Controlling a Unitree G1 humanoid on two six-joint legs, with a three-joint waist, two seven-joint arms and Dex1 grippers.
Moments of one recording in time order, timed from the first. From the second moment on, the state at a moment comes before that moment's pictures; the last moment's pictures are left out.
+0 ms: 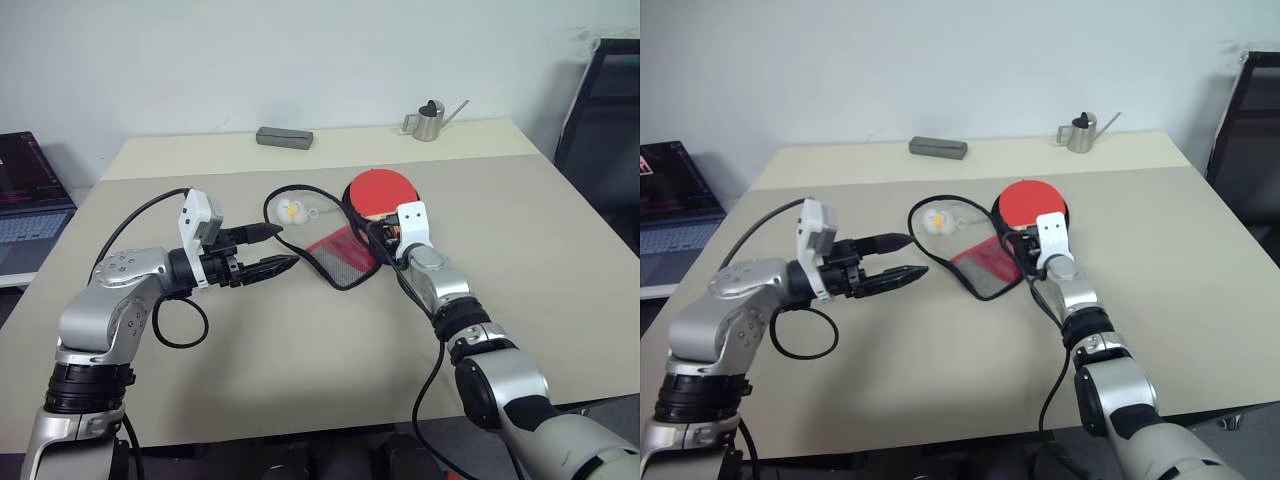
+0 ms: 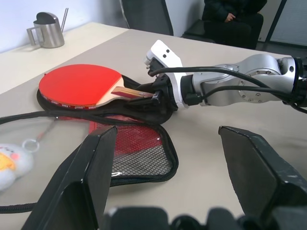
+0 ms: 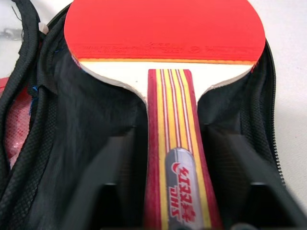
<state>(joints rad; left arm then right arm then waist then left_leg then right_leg) -0.44 0.72 0.13 -0.12 -0.59 0.53 -1.04 -0.93 -0.07 -0.05 0.89 -0.01 0.23 -0.01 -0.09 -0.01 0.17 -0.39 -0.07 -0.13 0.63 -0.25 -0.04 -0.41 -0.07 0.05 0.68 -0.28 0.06</state>
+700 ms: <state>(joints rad) -0.44 0.72 0.12 -0.11 -0.59 0.52 -1.05 -0.90 -0.07 -0.05 0.80 0.01 0.32 0.00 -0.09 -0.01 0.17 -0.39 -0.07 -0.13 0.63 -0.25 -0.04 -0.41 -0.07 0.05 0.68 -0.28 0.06</state>
